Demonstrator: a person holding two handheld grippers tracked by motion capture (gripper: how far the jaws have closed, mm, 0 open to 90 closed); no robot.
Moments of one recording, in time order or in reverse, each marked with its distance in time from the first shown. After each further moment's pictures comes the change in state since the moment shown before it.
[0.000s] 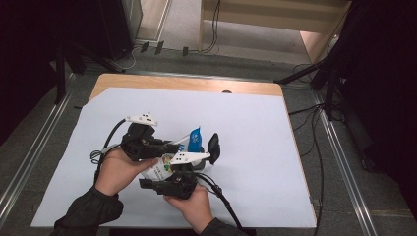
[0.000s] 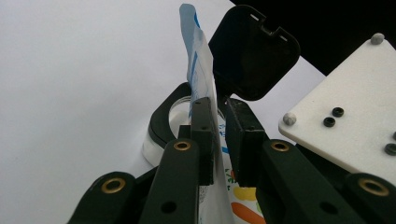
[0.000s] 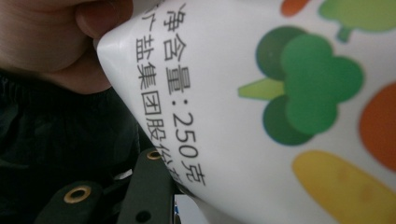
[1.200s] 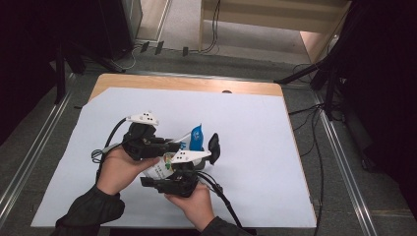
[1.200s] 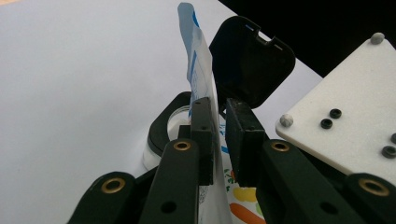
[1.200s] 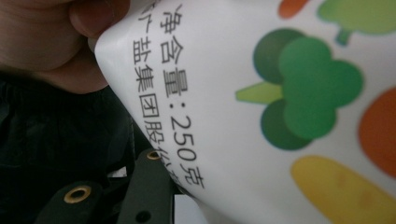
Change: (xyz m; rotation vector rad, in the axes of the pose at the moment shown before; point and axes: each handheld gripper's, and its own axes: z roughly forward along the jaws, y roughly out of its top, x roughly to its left) left arm -0.003 0.004 0.001 -0.023 0.000 0.023; right arm -0.001 0.004 -0.003 0.005 -0.021 -0.033
